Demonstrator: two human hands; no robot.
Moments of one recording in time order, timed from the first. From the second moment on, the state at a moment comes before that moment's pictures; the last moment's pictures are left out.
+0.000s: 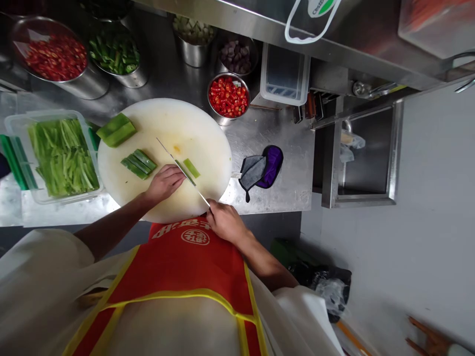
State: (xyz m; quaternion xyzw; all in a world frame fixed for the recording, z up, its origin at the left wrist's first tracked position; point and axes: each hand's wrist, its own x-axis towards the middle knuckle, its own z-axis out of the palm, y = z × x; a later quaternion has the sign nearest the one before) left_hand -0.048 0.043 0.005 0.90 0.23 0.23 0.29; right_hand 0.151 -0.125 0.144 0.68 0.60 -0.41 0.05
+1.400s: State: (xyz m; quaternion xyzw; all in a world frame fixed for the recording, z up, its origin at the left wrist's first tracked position) left_hand -0.049 0.042 0.006 0.92 0.21 0.22 0.25; right_hand 0.158 -0.167 0.148 0.65 0.56 -0.47 -0.20
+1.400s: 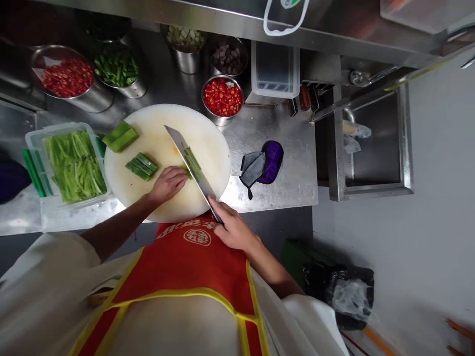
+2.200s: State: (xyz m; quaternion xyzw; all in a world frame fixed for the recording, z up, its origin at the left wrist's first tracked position) left_hand -0.057 0.098 0.050 0.97 -0.01 -0.12 0.21; right_hand 0.088 -0.204 0.084 0.67 0.63 -0.38 -0.03
